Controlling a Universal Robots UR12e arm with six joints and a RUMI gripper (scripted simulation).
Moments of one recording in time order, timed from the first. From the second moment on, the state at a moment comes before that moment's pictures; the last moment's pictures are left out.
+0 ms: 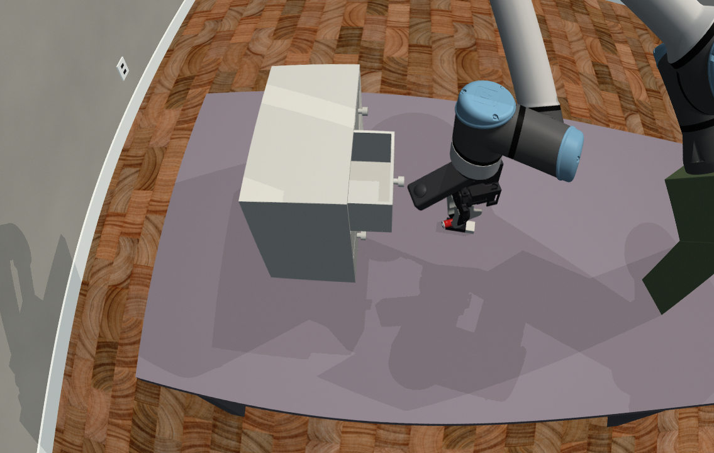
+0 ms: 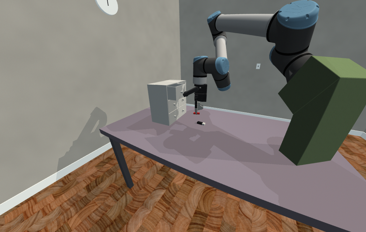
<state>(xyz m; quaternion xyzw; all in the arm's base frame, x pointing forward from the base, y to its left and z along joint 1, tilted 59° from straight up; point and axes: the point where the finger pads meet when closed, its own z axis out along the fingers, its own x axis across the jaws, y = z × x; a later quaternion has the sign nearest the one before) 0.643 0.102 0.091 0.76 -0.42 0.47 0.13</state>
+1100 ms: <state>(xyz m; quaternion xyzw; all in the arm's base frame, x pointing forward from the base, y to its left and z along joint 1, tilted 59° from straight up) 0.642 0.091 0.103 0.69 -0.54 0.48 0.06</state>
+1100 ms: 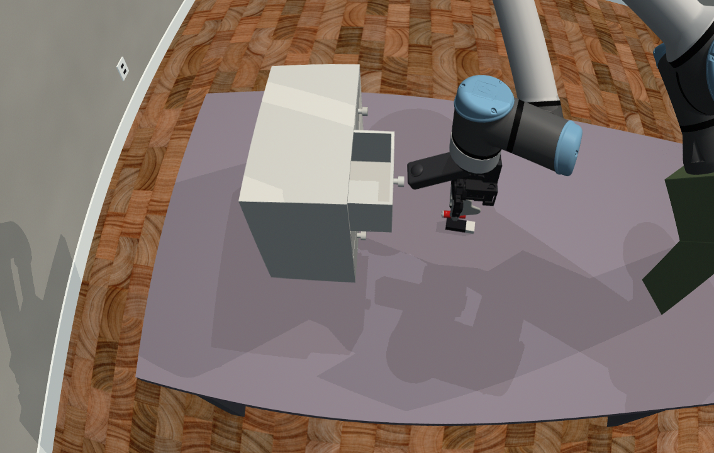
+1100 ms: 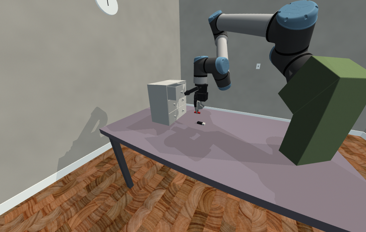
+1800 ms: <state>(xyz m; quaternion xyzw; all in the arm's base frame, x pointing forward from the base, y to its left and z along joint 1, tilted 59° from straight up) 0.638 0.095 0.106 0.69 -0.54 0.48 0.06</state>
